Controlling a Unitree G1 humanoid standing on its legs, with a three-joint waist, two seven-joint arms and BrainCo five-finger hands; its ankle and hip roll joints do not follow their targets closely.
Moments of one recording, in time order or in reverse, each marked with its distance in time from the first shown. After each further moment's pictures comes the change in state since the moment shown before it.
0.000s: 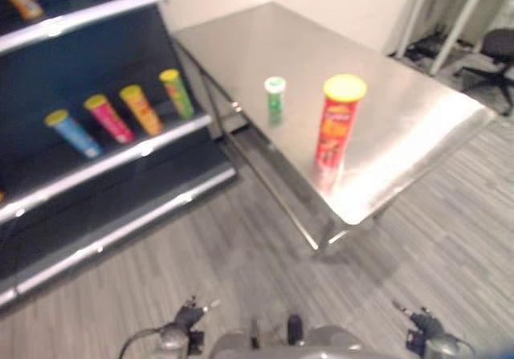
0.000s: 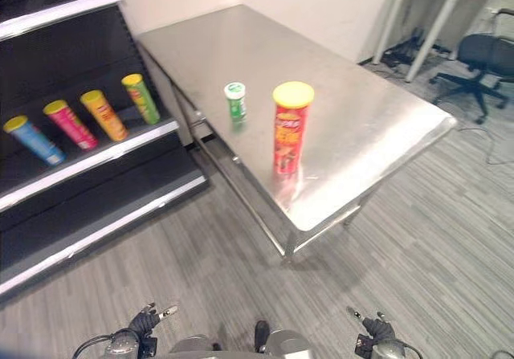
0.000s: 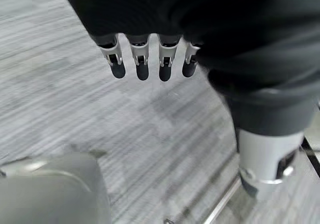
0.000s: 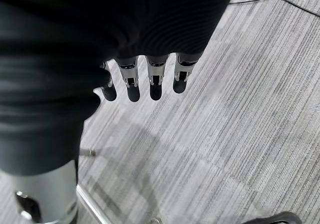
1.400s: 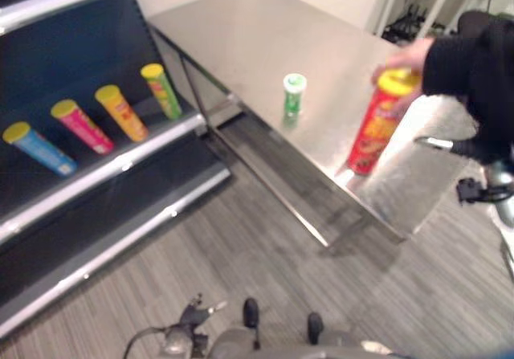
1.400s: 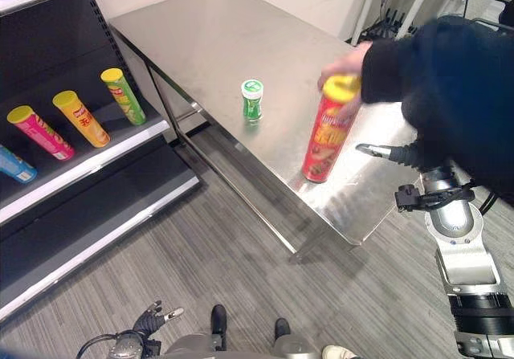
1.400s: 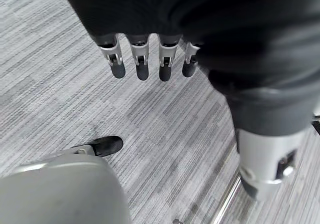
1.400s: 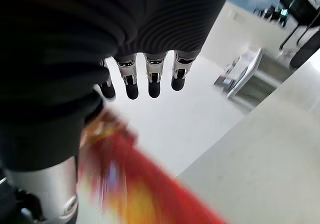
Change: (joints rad) left arm 0.067 -0.043 0.016 -0.037 0.110 -0.041 -0.021; right arm -0.166 -0.494 -0.049 -1.250 -0.236 -0.114 0.094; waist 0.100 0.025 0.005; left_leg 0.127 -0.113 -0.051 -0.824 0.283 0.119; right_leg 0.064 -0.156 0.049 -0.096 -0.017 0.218
